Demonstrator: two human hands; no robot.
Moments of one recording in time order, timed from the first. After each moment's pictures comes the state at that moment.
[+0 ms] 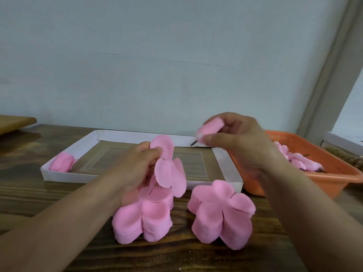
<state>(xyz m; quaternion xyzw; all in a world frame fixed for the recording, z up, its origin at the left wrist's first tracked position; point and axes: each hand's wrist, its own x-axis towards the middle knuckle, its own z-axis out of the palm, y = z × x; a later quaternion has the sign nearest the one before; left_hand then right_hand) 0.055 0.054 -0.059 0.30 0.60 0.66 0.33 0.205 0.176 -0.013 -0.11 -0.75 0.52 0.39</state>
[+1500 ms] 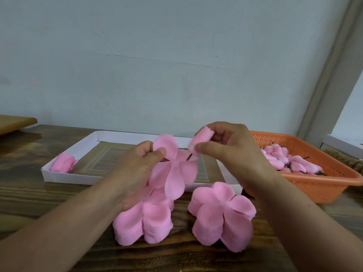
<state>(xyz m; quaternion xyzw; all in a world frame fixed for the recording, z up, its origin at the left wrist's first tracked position) 0.053 0.051 -0.065 0.31 0.58 0.68 0.32 0.197 0.165 -0.022 -0.12 -0.81 0.44 0.38</state>
